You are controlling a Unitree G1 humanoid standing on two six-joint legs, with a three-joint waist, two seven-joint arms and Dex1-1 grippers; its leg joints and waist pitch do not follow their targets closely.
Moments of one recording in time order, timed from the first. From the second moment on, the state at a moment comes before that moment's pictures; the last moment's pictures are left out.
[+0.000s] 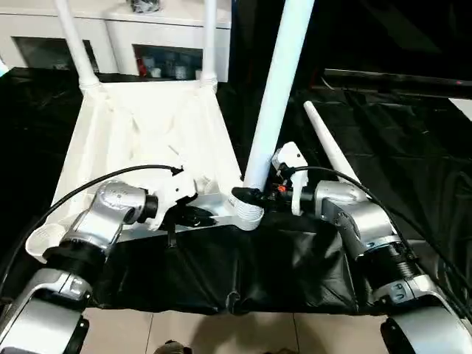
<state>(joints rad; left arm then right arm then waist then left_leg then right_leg) -0.60 0.48 -0.27 0.63 -0.04 0.05 -1.24 -0.62 -0.22 0.19 0.49 0.22 0.32 0.93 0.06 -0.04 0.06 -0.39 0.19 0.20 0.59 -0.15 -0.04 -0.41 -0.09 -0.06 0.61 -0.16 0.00</state>
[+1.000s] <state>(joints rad) -0.60 0.45 -0.29 0.64 0.01 0.00 -1.19 -0.43 -0.16 0.05 0.47 0.31 0.16 0.84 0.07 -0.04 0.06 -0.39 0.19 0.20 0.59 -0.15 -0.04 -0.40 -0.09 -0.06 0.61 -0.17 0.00</state>
